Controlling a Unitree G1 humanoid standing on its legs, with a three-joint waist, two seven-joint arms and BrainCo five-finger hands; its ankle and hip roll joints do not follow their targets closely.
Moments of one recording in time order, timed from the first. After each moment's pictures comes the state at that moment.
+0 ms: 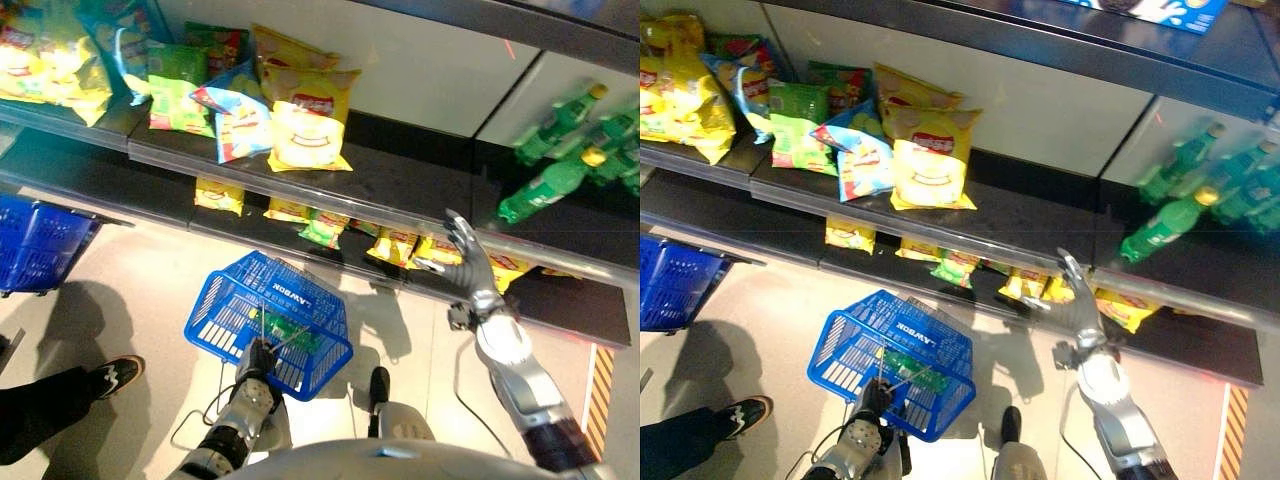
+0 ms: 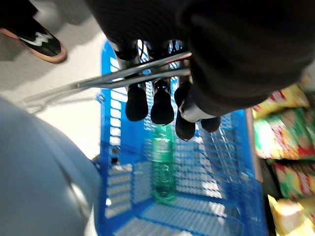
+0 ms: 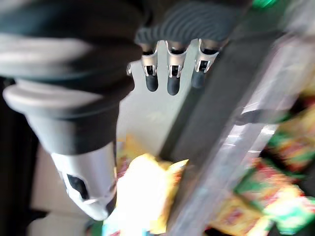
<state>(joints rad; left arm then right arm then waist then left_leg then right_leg) -0.08 0.13 -0.26 0.92 0.22 0.09 0.38 -0.01 -0.37 0.15 -0.11 0.05 -0.04 -0.22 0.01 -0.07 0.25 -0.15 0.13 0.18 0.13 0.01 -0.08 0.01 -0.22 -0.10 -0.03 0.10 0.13</state>
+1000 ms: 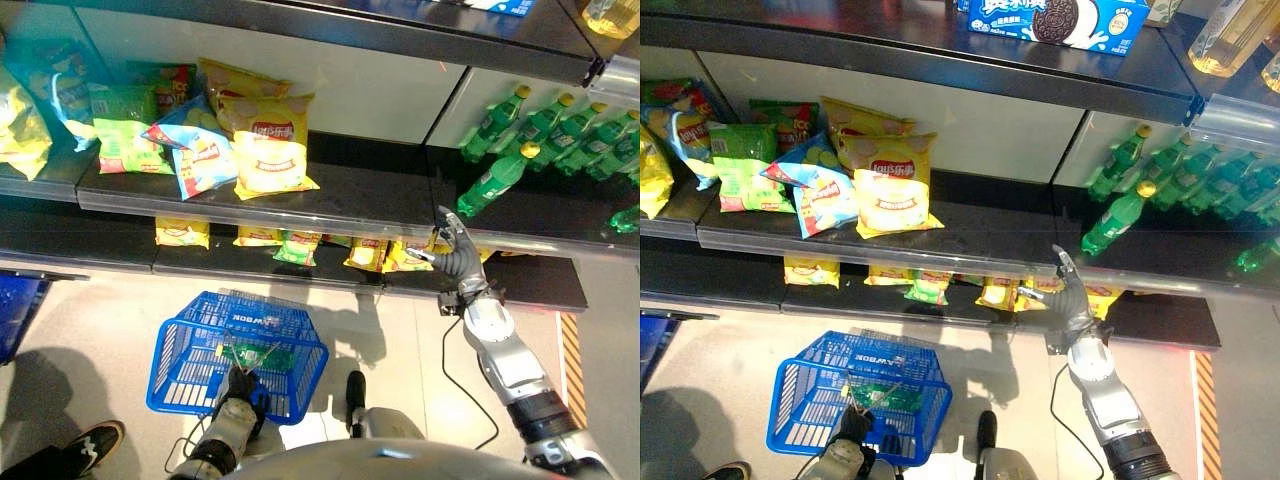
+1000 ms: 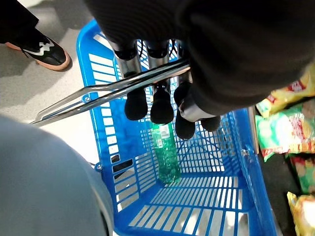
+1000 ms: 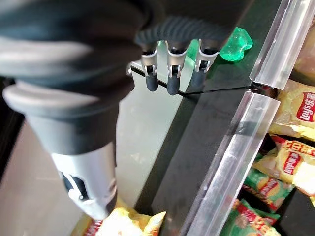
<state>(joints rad) -0.01 0.15 -0.18 0.88 0.18 0.14 0.35 -0.12 -0.38 0.18 0.12 0.09 0.02 -0.27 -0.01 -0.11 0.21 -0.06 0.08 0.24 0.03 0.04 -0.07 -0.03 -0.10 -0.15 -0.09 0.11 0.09</state>
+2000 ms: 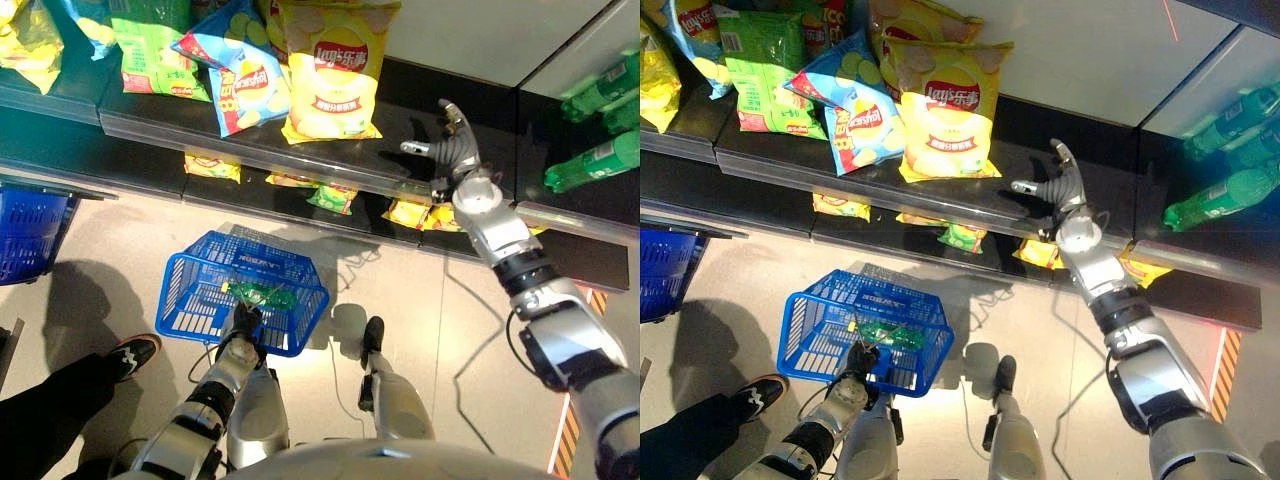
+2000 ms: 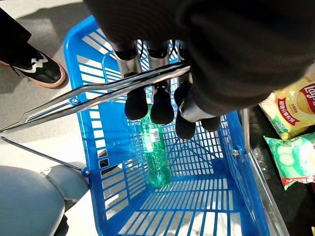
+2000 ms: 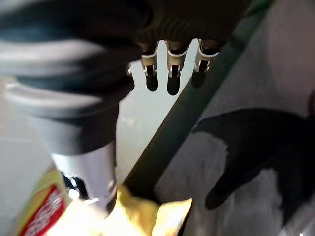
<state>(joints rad) -0.24 0.22 -0.33 0.92 0.12 0.10 0.41 -0.93 -0.53 0.37 0.65 0.31 0.10 -0.32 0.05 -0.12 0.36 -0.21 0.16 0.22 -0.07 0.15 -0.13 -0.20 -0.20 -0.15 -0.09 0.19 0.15</state>
